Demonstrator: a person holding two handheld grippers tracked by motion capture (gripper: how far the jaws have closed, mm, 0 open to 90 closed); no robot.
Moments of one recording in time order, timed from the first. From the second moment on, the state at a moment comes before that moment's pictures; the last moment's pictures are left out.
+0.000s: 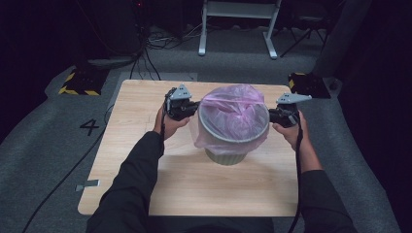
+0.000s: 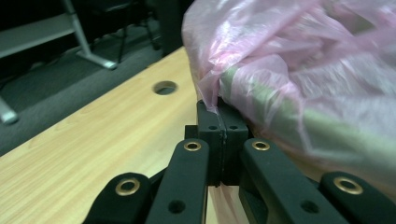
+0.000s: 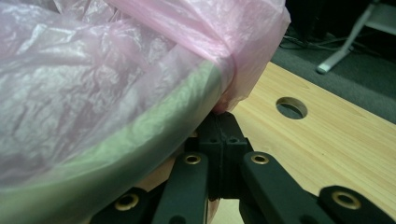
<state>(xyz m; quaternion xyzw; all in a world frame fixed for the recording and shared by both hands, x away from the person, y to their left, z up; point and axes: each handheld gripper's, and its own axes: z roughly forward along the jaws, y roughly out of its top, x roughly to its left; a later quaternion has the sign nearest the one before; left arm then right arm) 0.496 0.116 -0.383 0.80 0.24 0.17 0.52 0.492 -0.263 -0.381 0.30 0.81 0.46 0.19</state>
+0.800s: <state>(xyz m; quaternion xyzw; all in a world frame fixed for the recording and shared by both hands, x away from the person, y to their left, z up) 0.535 0.110 -0.409 0.77 0.33 0.12 0.53 0.511 -0.265 -0.395 0.42 0.77 0.46 0.15</state>
